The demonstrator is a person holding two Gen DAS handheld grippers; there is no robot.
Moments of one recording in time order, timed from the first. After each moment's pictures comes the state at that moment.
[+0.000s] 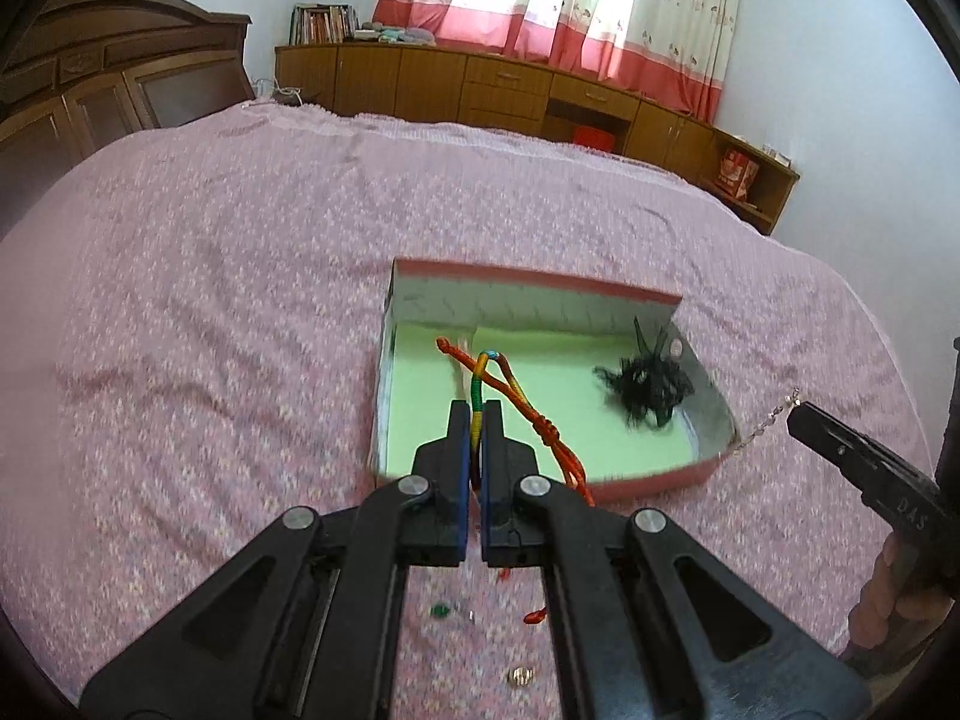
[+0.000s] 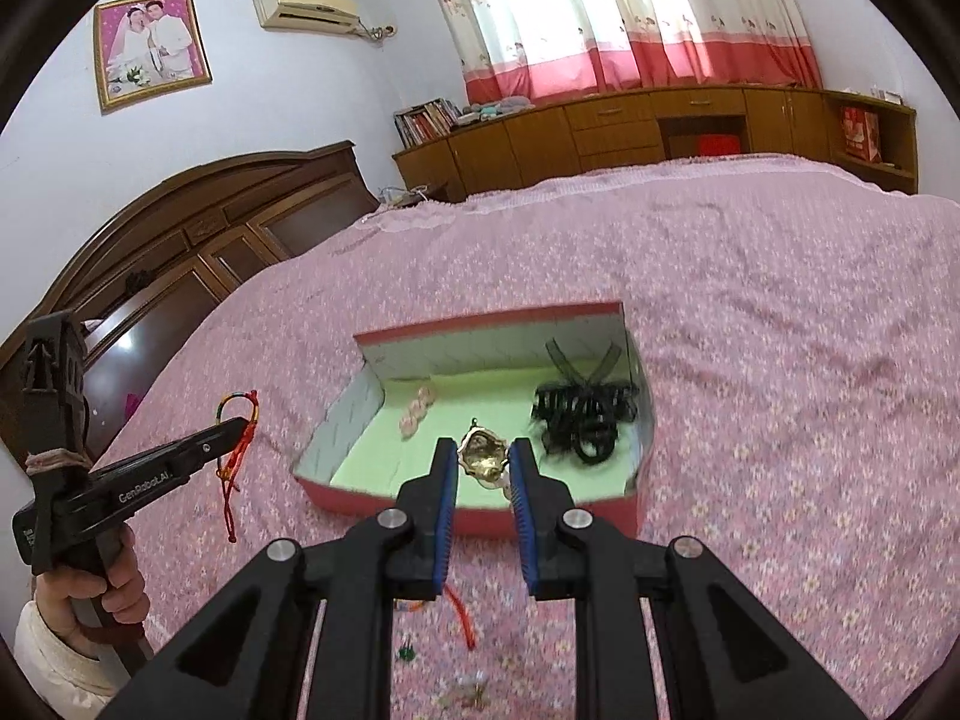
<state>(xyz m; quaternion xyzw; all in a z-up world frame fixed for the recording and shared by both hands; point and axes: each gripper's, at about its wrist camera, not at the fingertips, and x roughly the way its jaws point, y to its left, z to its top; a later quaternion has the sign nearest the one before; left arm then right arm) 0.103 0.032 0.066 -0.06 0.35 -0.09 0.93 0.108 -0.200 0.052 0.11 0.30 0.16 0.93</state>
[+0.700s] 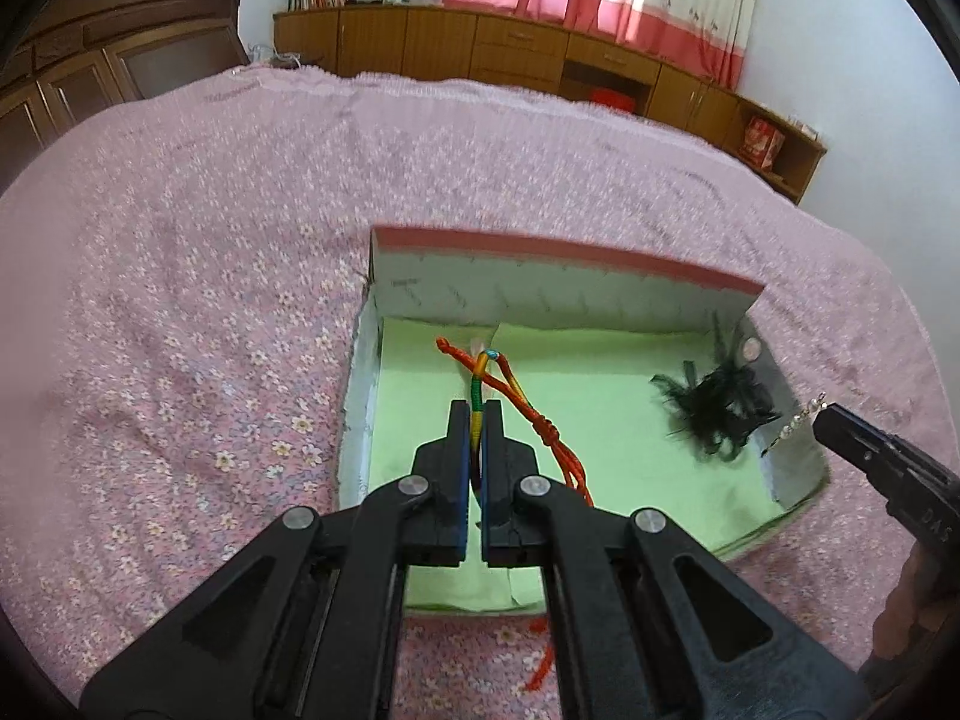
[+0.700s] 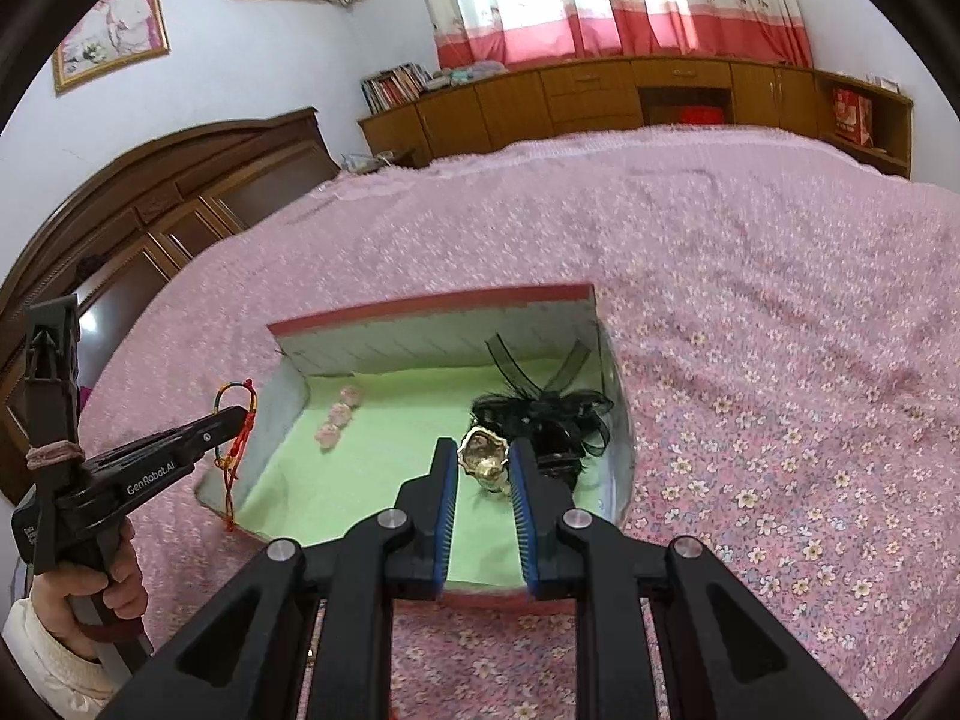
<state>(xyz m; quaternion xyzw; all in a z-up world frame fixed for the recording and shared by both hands) 0.183 0.016 0.011 -0.05 0.40 -0.07 0.91 0.185 -0.204 0.013 0.09 0.35 0.13 0.92</state>
